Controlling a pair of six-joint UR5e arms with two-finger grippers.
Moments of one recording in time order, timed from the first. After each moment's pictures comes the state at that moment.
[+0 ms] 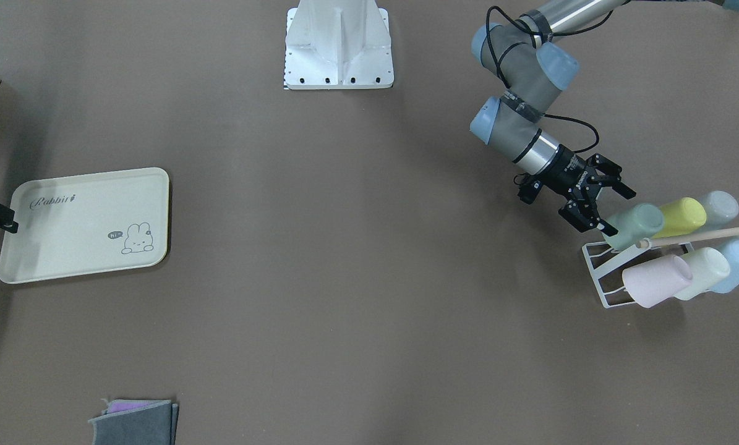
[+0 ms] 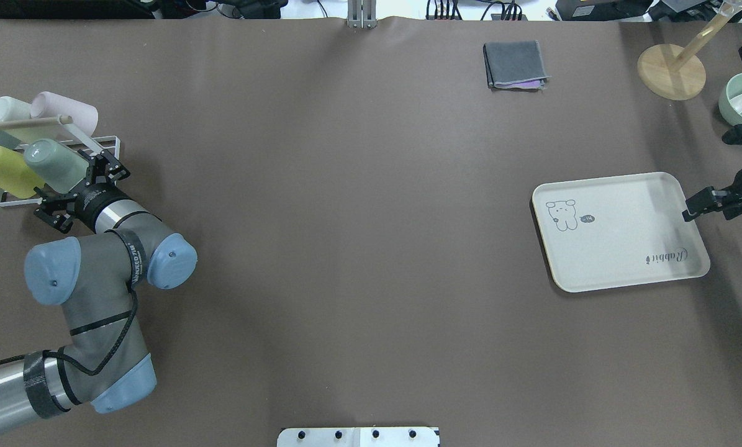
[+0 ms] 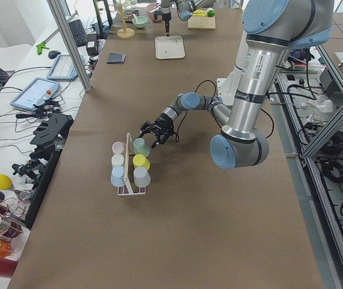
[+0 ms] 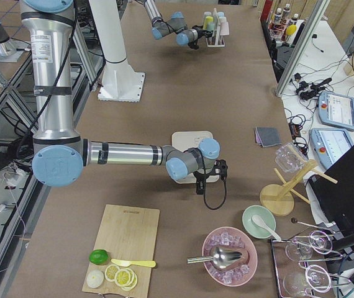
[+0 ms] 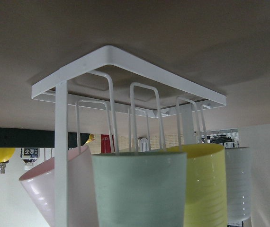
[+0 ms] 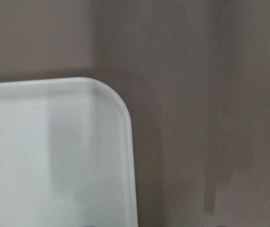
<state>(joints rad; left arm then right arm) -0.48 -1.90 -1.68 -0.97 -0.77 0.76 1.12 -1.55 1.44 -1.11 2.30 0.52</state>
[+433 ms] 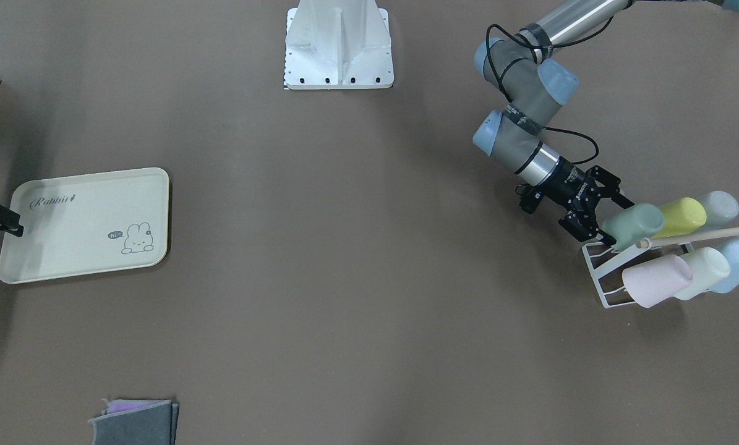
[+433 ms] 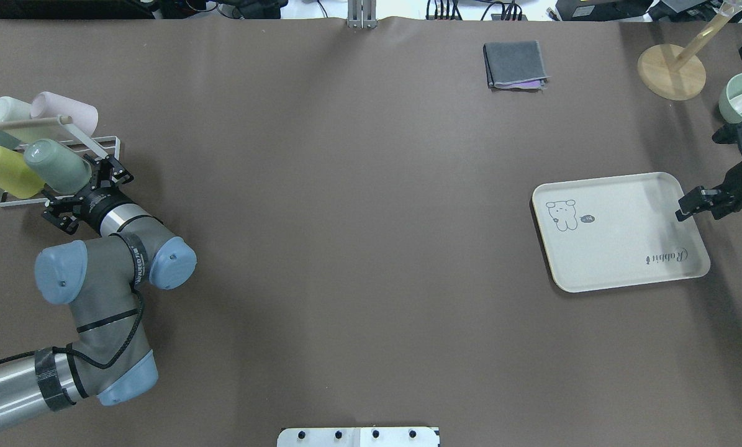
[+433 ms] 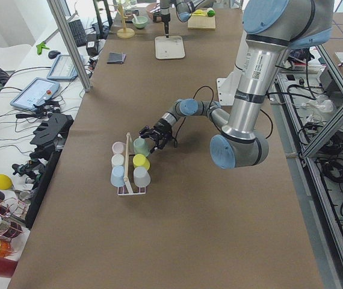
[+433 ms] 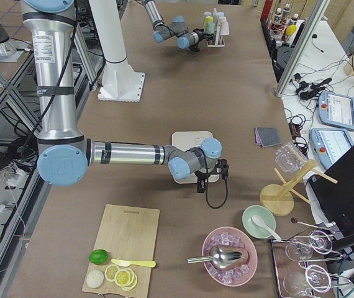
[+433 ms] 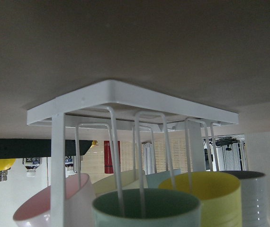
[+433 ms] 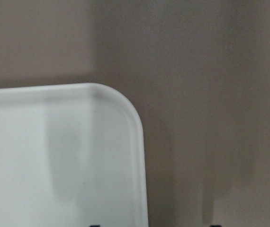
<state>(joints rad) -0.48 -1.90 -1.61 -1.05 -0.76 0.76 1.11 -1.53 1.42 -1.11 2.31 0.52</state>
